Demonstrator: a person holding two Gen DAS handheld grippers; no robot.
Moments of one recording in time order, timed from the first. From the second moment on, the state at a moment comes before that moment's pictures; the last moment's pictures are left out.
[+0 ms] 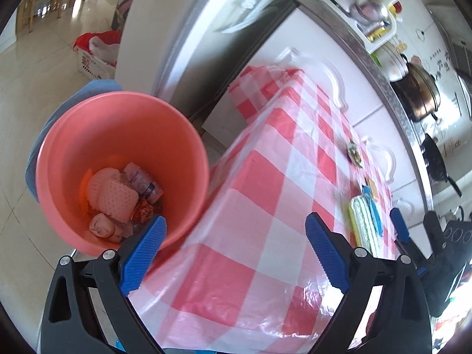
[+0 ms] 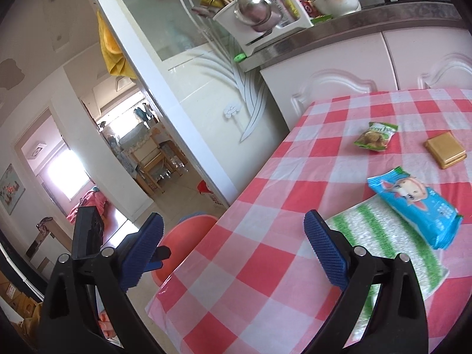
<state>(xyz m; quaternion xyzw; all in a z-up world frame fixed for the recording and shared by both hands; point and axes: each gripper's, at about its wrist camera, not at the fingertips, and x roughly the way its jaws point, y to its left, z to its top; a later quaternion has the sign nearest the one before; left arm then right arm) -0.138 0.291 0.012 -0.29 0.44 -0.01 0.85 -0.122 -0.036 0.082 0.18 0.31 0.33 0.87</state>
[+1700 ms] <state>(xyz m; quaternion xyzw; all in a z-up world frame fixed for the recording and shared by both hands) -0.074 0.104 0.057 -0.13 0.46 -0.16 0.86 -0.061 -0.200 0.036 0.22 0.37 0.20 0.88</state>
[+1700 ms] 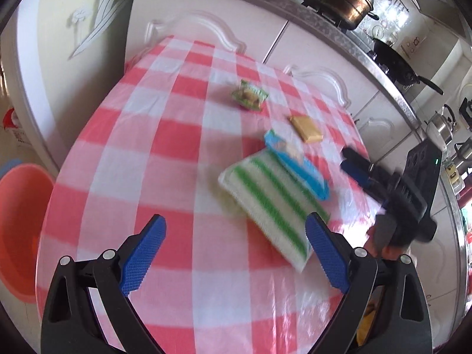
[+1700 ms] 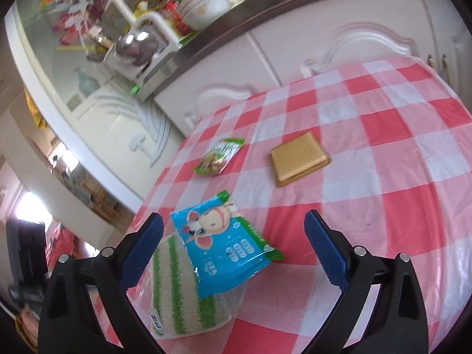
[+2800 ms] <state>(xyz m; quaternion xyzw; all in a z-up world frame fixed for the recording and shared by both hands) 0.144 0.005 0.021 0.02 0.49 -0.20 0.85 -0.041 -0.145 0.018 0.11 0.43 0.22 0.87</state>
